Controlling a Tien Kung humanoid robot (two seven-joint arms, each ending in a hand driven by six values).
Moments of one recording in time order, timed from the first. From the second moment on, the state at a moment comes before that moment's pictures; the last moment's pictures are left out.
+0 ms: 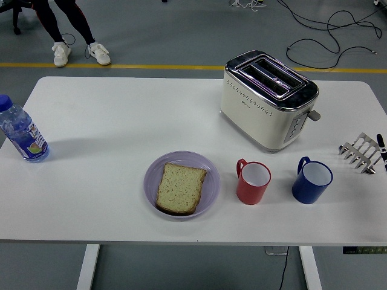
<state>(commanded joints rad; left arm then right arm) -0.06 0.03 -0.56 -0.18 0.67 0.04 0.14 0.04 -0.14 1.77 1.32 -0.14 0.00 -0.09</state>
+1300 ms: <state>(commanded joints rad) -0.05 0.03 -0.61 -0.18 0.71 0.04 0.14 -0.01 -0.20 1.66 1.36 -0.91 -0.14 0.01</state>
